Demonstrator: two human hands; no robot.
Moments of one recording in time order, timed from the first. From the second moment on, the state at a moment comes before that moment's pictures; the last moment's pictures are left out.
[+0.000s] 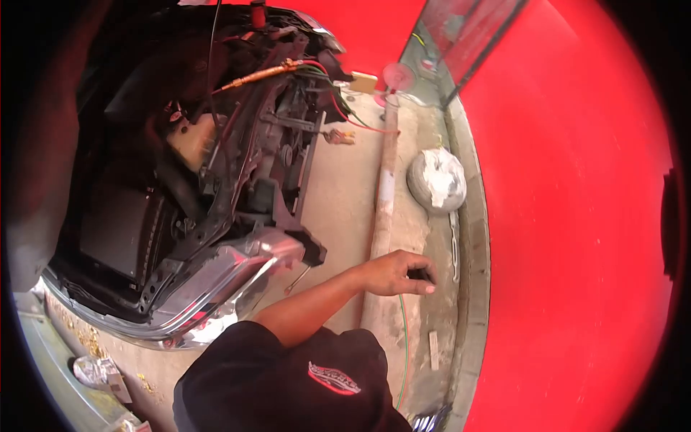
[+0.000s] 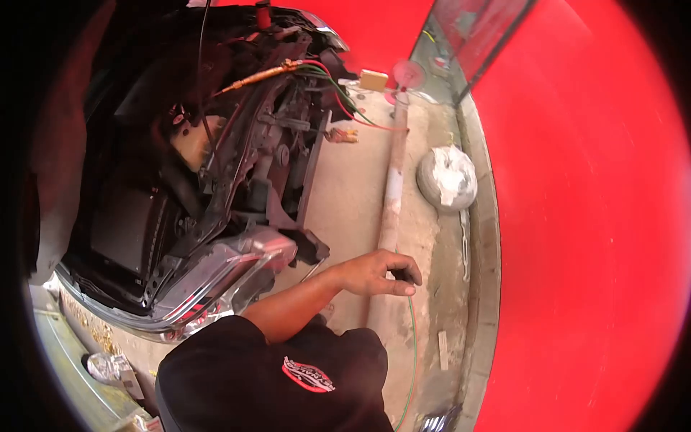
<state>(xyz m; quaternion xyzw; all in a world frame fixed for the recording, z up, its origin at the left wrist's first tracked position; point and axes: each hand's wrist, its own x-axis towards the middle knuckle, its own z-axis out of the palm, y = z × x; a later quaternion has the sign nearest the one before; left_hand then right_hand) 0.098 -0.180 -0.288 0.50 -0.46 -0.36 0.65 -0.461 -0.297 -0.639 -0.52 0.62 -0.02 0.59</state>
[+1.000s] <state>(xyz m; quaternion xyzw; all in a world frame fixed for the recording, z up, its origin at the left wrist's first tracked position) 0.411 -0.301 -0.333 0.60 -0.20 -0.33 0.70 0.046 -0.653 -0.585 -0.39 0.54 0.09 0.74</state>
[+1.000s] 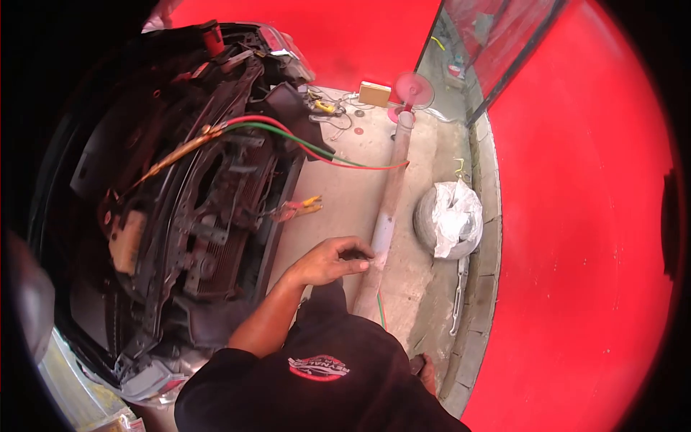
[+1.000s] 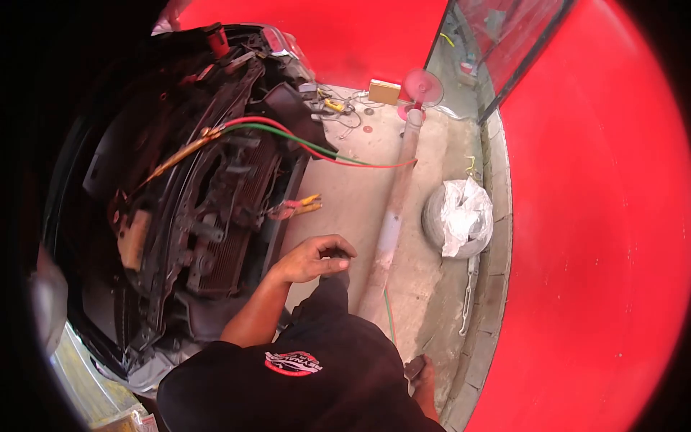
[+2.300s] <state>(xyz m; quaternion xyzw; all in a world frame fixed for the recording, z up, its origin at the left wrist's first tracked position) 1.011 -0.479 -0.345 0.66 -0.23 -0.29 0.66 0.869 -0.843 -0.533 -0.49 0.42 0.19 0.74</state>
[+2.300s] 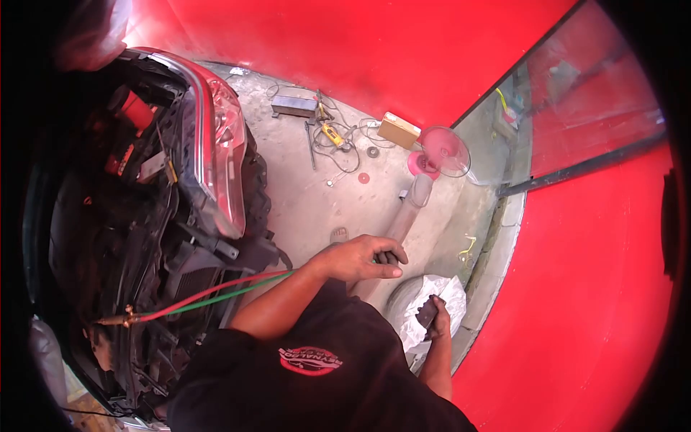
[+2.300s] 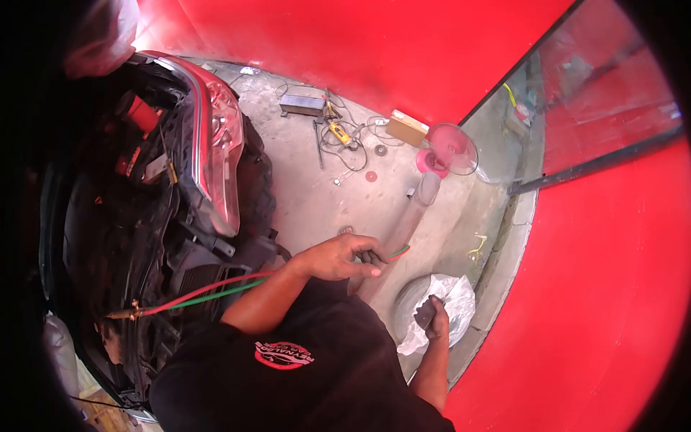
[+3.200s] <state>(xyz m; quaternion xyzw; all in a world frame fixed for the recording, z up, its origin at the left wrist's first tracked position) 1.261 -0.348 -0.377 0.59 0.11 -0.12 0.79 1.204 -0.872 -0.579 -0.57 0.47 0.32 0.60</state>
